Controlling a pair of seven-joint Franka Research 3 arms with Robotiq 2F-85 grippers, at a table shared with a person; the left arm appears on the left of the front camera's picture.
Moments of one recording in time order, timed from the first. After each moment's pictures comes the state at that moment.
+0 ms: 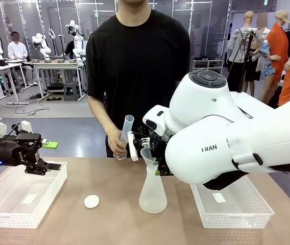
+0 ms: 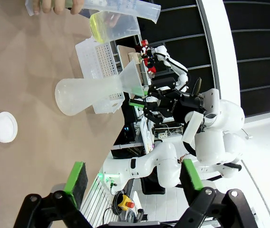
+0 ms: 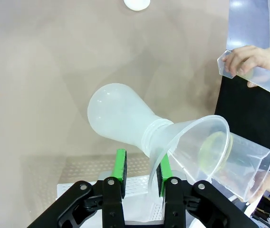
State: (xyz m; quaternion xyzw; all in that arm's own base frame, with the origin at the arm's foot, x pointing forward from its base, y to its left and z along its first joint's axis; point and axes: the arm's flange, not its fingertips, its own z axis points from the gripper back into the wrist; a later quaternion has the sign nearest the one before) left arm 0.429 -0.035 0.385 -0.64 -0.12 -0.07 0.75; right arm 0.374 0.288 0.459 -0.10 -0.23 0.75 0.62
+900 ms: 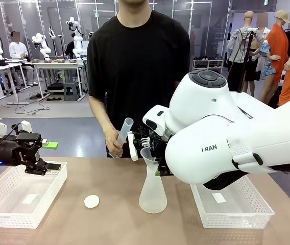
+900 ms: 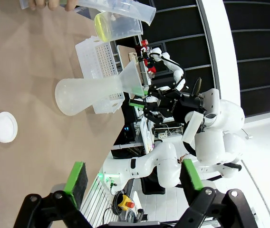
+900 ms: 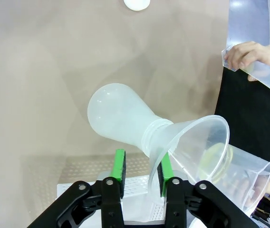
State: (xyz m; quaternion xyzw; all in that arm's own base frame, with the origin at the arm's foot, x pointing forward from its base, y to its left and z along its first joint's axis) left arm 0.429 -0.035 0.385 -0.64 -0.12 -0.07 0.75; right arm 0.374 0.288 0.459 -0.10 -0.23 0.75 0.62
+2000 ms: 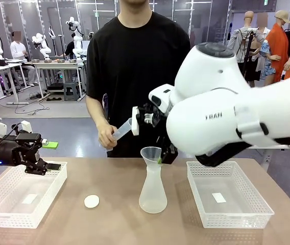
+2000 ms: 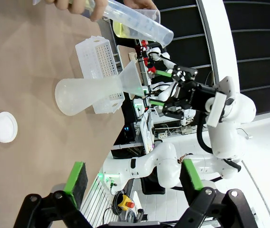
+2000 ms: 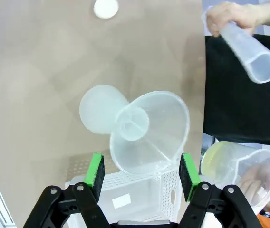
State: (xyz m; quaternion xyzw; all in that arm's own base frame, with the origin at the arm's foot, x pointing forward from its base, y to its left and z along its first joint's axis) left arm 0.429 -0.035 0.385 -0.64 -0.12 -0.07 0.75; right arm 0.388 0.275 0.514 -0.06 -0.25 0.68 0.69
